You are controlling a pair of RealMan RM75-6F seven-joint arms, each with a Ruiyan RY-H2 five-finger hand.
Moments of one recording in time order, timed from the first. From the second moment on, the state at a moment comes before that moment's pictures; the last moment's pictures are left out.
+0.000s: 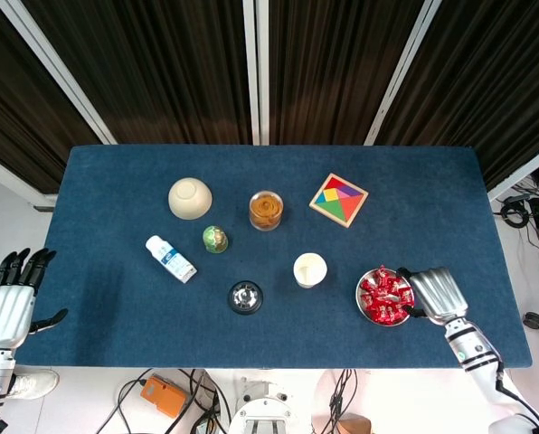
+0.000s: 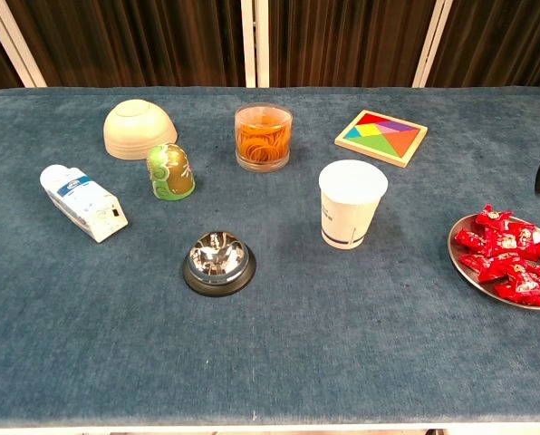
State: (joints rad) left arm -0.06 -1.18 -0.02 -1.54 1.51 1.52 0.08; right arm 0.32 -1.26 0.05 -1.59 -1.50 1.11 -0.29
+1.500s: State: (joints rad) left arm -0.06 -1.18 -0.04 -1.53 1.49 1.51 0.09; right arm 0.69 -1.38 0.21 -1.66 -1.35 0.87 -0.22
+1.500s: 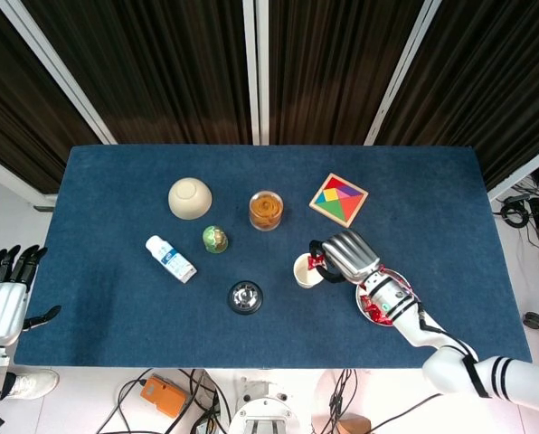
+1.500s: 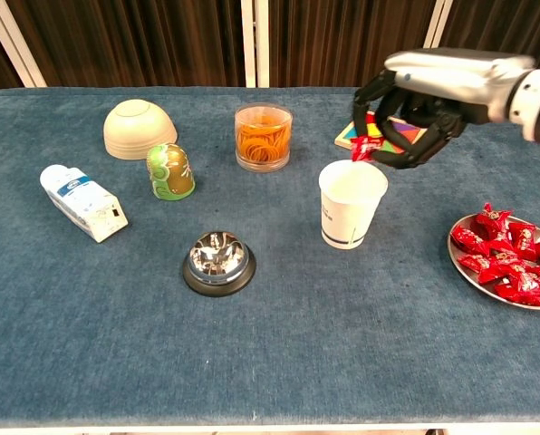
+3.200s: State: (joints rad) left arm -0.04 -1.19 -0.03 -1.52 1.51 1.55 0.09; right arm 0.48 -1.26 -0.07 -1.60 -1.44 0.94 -0.16
